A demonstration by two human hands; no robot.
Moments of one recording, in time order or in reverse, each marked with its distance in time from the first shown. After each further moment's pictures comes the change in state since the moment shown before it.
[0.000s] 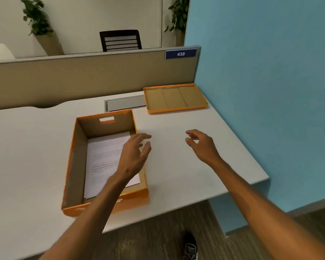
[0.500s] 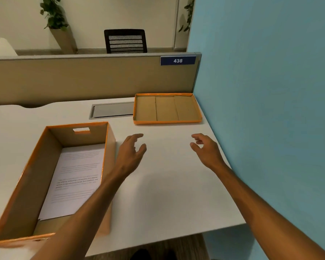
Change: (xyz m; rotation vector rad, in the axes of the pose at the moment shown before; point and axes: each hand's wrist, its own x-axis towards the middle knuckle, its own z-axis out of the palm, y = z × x) left_hand 0.114 0.046 0.101 0.058 0.087 -0.213; right_hand 0.131 0.104 -0.089 -0.039 -0.065 -0.017
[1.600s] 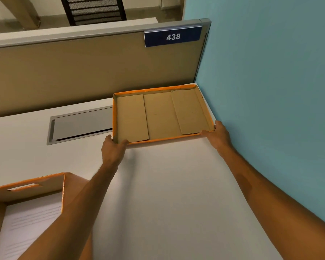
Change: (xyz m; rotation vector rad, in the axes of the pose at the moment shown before) left_hand 0.282 -0.125 0.099 -0.112 0.030 -0.553; right_hand 0.268 0.112 0.047 0.027 0.096 0.551
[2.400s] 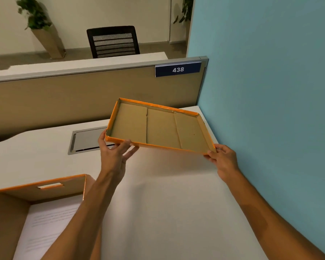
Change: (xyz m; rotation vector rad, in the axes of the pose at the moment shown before) left_hand -0.072 0.048 -0.065 -0.950 -0.168 0.132; right_hand -0.088 -0.021 -0.035 0.775 -0.013 0.111
